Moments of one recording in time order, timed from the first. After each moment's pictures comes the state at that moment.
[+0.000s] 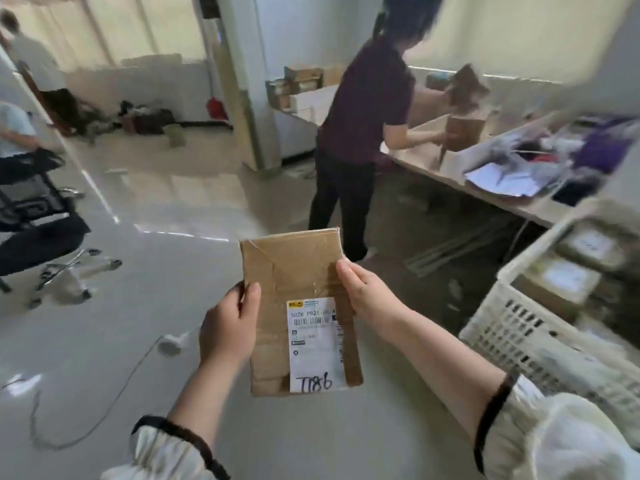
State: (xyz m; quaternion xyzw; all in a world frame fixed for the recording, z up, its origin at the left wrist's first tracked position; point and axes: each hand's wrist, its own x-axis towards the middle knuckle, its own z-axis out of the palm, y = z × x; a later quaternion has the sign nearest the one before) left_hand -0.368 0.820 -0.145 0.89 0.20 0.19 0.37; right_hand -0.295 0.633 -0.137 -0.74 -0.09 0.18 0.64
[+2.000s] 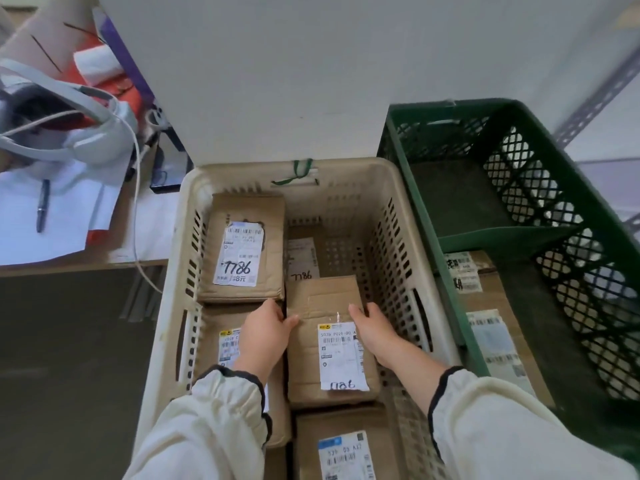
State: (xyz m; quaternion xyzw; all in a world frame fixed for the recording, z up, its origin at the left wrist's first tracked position) left_hand 0.116 0.047 -0.414 0.92 -0.22 -0.28 0.14; right_hand -0.024 -0.071 -0.431 -0.55 0.58 0.05 0.60
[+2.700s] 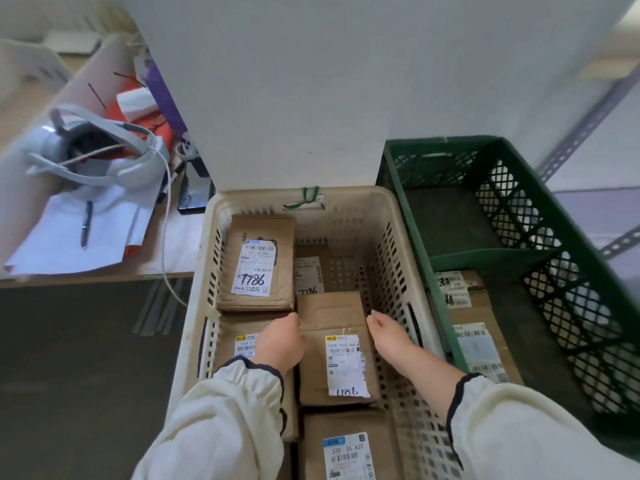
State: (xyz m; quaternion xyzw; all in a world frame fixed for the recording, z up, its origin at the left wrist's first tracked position) left_hand 0.102 0.047 -0.379 0.89 -0.33 -0.32 0.03; right_hand -0.047 -0.077 -0.389 -0.64 0.55 0.07 0.53
